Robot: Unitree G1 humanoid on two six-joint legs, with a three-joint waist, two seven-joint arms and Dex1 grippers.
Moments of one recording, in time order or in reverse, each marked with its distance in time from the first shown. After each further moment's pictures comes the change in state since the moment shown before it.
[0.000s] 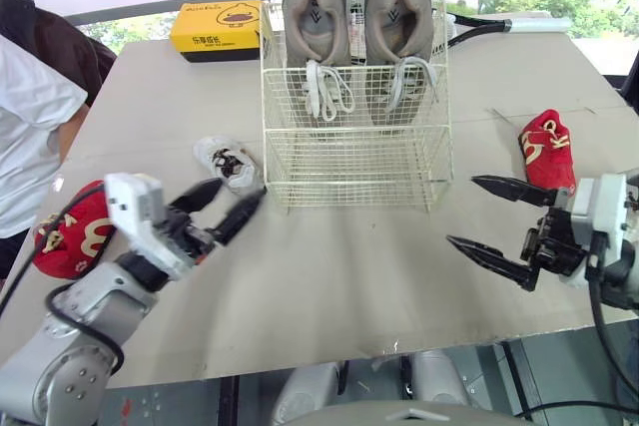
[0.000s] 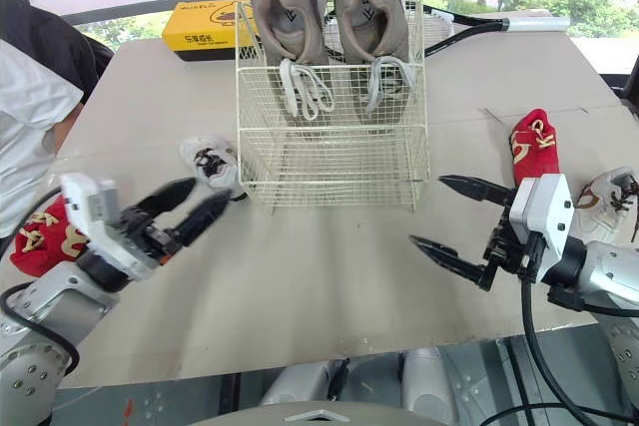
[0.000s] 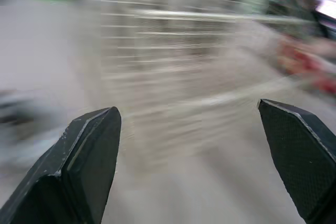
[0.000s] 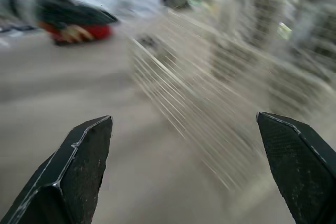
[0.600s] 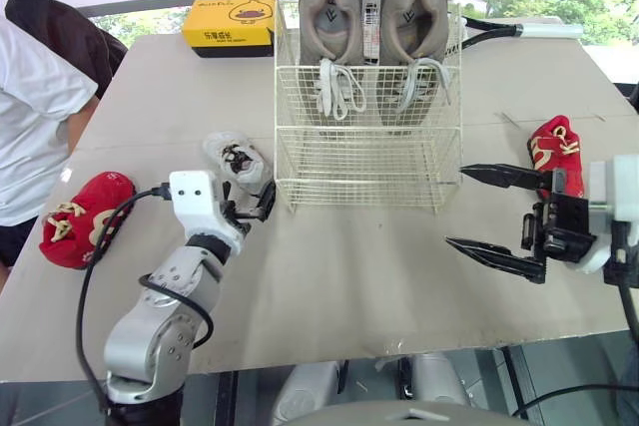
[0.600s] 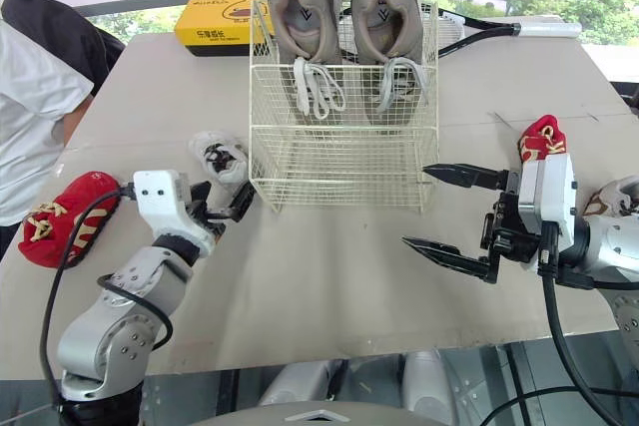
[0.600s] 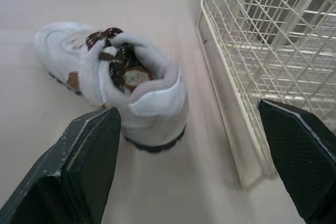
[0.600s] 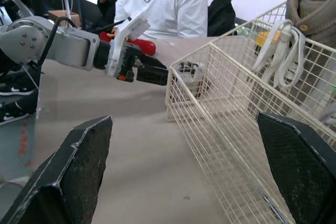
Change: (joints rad) left arm -0.250 -0.241 -0.331 0.068 0.410 0.084 0.377; right arm -0.114 -0.086 0.035 0.110 0.055 -0.048 0.090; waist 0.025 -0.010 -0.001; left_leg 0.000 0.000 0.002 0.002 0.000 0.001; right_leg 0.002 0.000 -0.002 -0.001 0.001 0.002
